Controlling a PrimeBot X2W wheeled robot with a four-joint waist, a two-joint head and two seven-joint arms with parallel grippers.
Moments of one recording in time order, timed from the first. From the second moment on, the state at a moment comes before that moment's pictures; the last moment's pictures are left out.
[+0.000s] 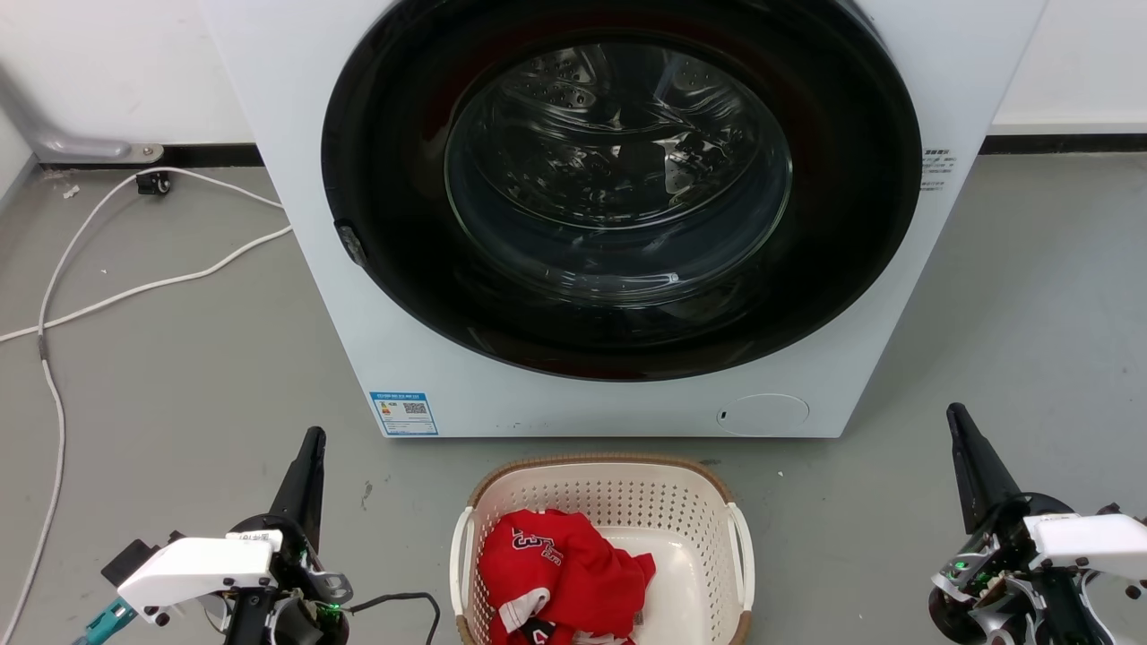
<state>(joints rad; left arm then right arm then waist) -0.10 0.06 0.11 0.25 -1.62 -0.13 0.11 -0.10 -0.06 -0.11 0.24 1.62 0.13 0.11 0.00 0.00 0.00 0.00</state>
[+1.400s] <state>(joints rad) -0.05 0.05 0.10 0.26 -1.59 -0.13 0.06 -0.05 -0.05 -0.09 0.27 1.59 0.13 0.07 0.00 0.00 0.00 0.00</state>
